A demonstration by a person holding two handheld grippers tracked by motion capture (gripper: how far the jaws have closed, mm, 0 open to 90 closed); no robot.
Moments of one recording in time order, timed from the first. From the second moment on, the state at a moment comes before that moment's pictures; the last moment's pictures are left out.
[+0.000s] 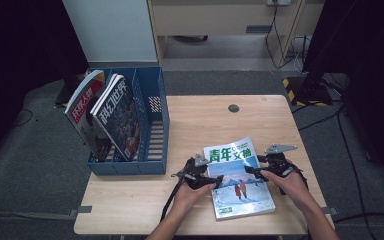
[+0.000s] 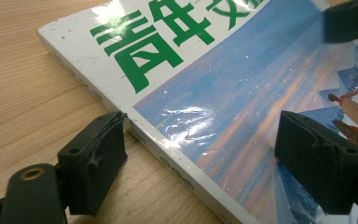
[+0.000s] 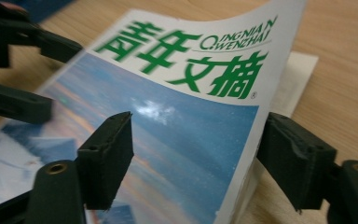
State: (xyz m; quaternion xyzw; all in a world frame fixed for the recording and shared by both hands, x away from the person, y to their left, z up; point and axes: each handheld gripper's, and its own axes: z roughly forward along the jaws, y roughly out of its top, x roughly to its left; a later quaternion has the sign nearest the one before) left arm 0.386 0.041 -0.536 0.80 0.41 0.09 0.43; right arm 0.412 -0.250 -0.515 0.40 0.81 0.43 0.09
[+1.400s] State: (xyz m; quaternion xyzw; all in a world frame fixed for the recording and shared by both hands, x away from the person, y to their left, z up) left arm 0.385 0.041 -0.536 0.80 0.41 0.09 0.43; right arm 0.435 -0.214 -0.515 0.35 0.85 0.38 0.07
